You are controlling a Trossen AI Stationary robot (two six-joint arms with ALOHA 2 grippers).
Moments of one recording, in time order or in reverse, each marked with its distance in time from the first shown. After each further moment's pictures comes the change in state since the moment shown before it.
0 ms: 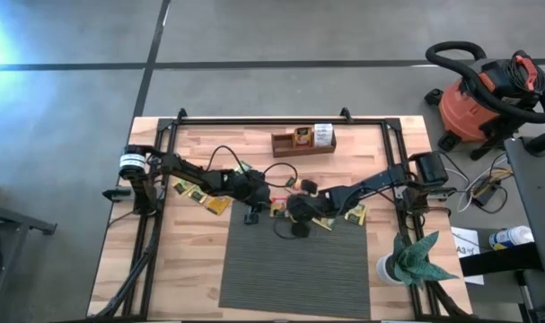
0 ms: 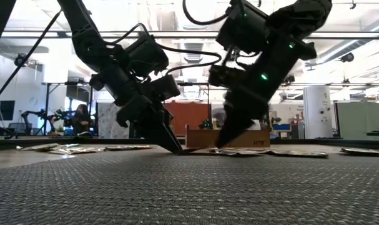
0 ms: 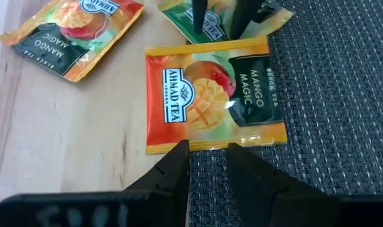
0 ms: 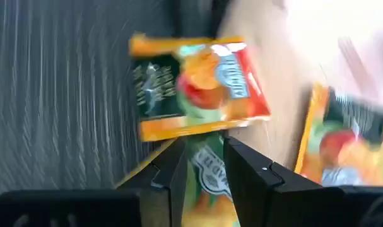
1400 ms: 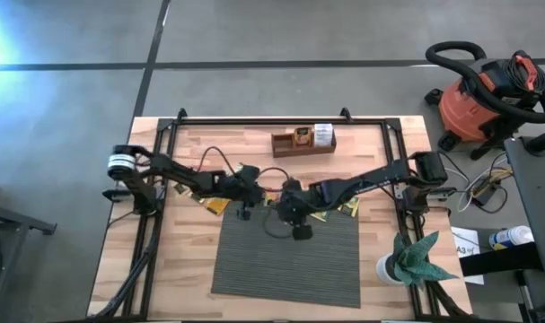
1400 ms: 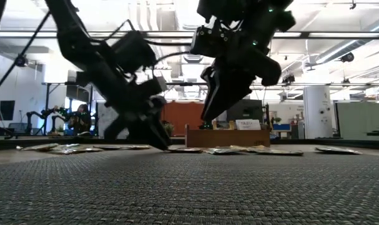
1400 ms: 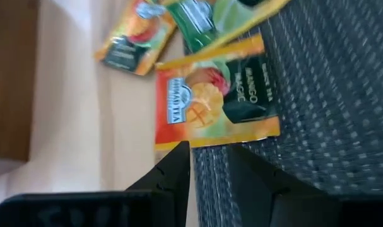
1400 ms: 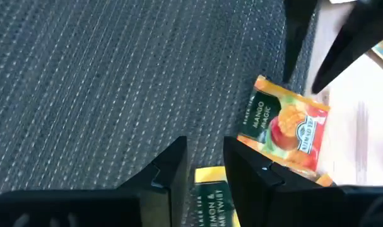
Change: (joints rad) left arm -0.008 -0.103 -0.110 0.067 -0.241 0.323; right arm -0.011 0.002 0.250 -0.275 -0.199 -0.402
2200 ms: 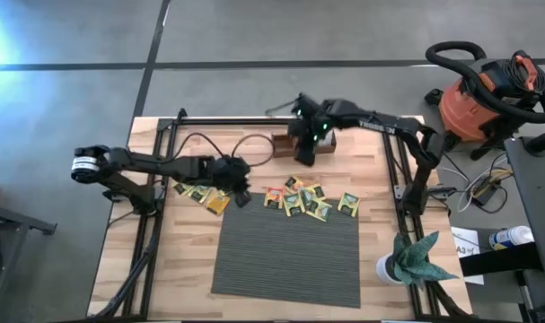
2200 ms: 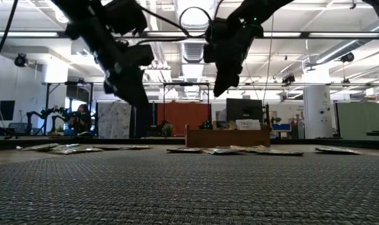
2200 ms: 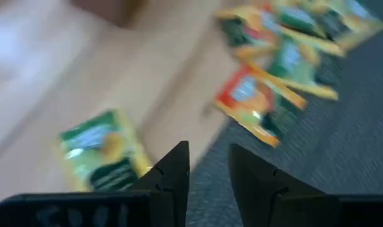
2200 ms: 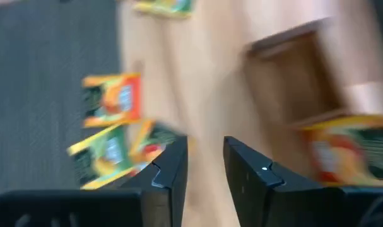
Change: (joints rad) left arm 0.024 -0.323 0.150 -0.620 -0.083 -0.826; right arm -0.593 -0.007 0.362 -0.503 -0.372 -0.053
